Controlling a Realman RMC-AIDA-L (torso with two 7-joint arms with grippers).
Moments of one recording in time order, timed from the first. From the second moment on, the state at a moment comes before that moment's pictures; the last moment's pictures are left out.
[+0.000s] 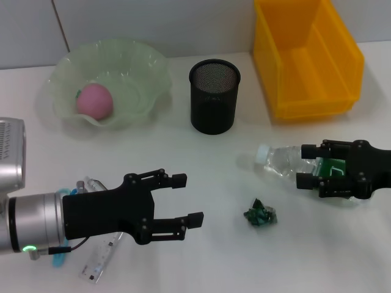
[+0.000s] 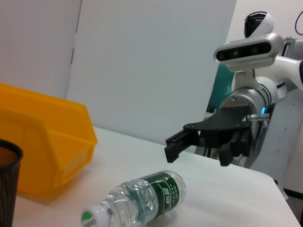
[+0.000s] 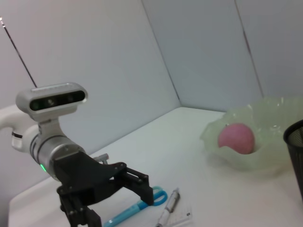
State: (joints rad) left arm -0.45 -2.06 1.29 0.54 1.50 1.50 -1.20; right arm 0.41 1.97 -0.64 -0.66 -1.96 -1.77 1.43
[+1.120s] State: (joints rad) left arm -0.44 -2.05 1.20 0.54 1.50 1.50 -1.19; right arm 0.72 2.04 -1.02 -1.10 -2.44 -1.92 1.90
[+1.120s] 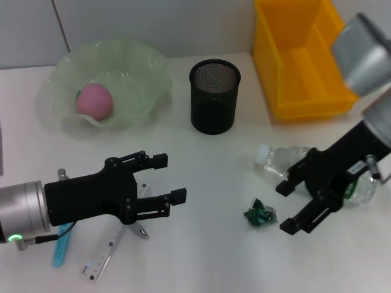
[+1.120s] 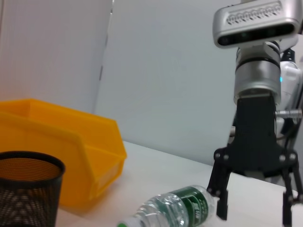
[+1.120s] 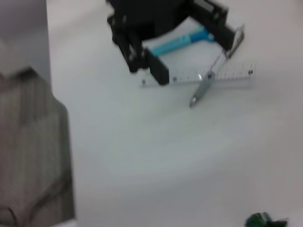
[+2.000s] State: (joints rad) left arm -0.42 -2.06 1.18 0.53 1.50 1.49 -1.19; right arm 0.73 2.08 -1.46 -1.09 -2.51 -1.58 1.88
